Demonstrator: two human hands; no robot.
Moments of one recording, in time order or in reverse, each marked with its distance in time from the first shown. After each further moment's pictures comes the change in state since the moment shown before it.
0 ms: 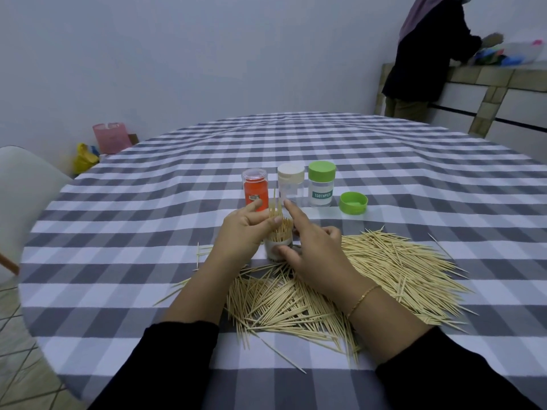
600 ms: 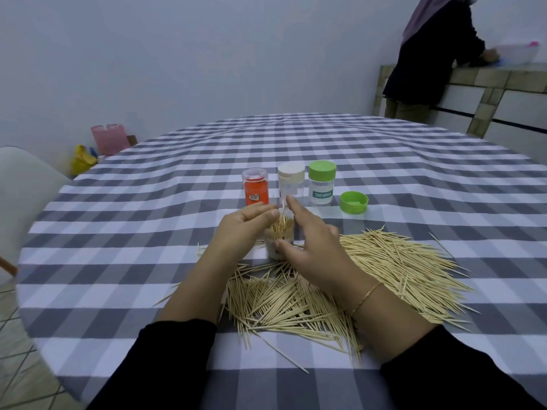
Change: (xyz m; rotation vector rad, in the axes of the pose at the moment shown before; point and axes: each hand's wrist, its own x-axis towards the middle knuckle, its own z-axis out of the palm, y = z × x) left_hand -0.003 0.002 -0.006 -0.049 -0.029 -0.061; right_hand -0.002 -0.008 -0.008 0.161 -0.021 -0.009
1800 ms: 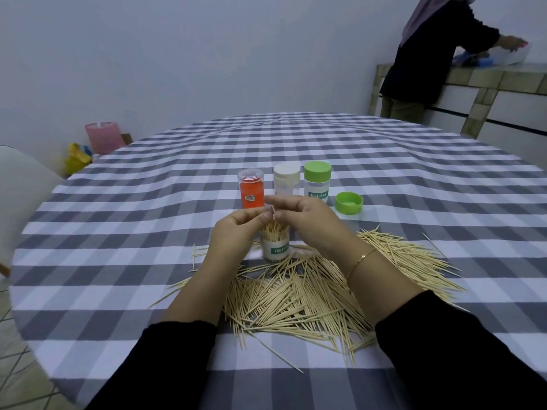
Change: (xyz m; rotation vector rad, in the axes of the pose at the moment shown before) left_hand -0.003 0.001 0.009 -0.085 0.157 -0.035; right_hand 0.034 -0.011 -0.022 0.655 -0.154 0.227
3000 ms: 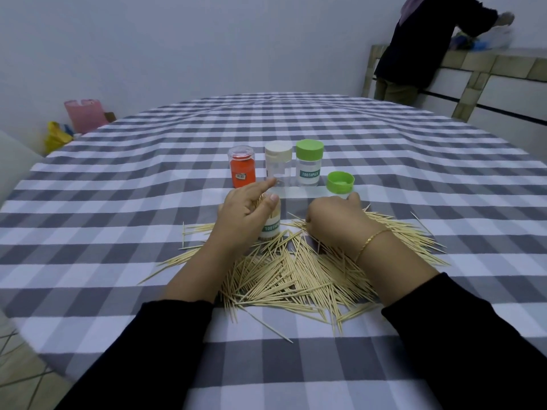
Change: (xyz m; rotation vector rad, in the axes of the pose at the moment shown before) left_hand 0.011 -0.026 0.008 0.404 -0.125 0.338; right_hand -0.010 0.016 -0.025 -1.431 -0.042 0.263
